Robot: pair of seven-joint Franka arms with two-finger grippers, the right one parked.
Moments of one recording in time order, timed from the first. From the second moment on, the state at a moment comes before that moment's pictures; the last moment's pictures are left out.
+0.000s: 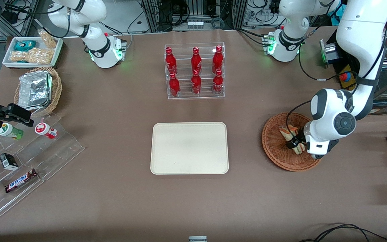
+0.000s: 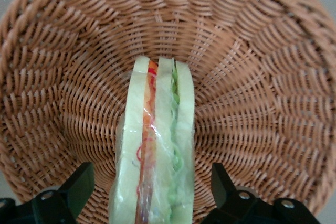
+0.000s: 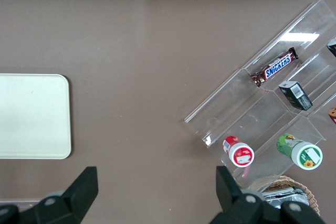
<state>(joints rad) 0.10 0.42 -0.21 -2.02 0.04 2.25 -0.79</state>
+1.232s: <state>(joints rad) 0.01 0.44 -0.65 -1.68 0.21 1.89 -0.71</state>
